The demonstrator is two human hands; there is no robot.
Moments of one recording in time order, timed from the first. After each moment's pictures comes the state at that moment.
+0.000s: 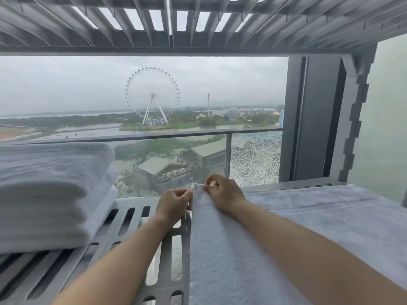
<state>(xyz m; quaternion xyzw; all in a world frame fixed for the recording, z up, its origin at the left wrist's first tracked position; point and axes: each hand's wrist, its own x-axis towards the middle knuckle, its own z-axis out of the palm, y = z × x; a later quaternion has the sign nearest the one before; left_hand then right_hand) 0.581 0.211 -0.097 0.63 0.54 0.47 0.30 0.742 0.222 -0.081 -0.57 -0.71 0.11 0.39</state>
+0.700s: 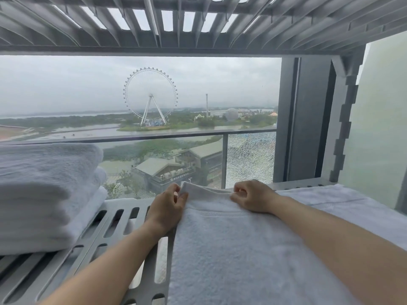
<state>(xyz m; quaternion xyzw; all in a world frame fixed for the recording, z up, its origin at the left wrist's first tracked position) 0.590 0.201 -0.098 0.72 0.55 0.41 0.11 0.848 0.220 -0.079 -0.58 -0.80 0.02 0.19</state>
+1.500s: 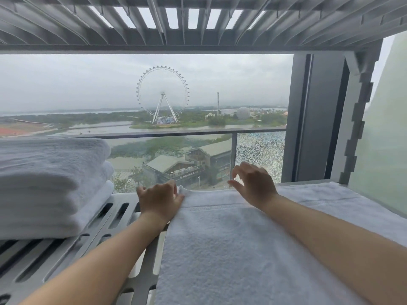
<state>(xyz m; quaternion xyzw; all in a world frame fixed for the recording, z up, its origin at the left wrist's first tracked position) 0.583 0.203 -0.092 0.66 0.68 0.27 -0.18 0.829 0.215 -0.074 -0.52 -0.77 -0.19 0.32</state>
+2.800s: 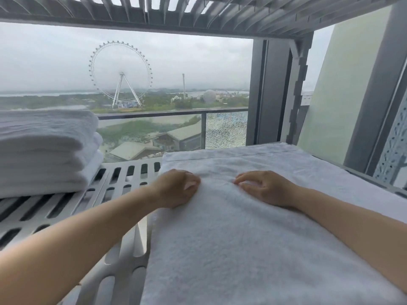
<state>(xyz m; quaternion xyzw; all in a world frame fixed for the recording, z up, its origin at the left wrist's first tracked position) 0.604 0.081 -0.082 0.91 0.39 0.14 -0.01 0.871 0.029 -0.096 -0.55 -0.79 0.12 0.26</state>
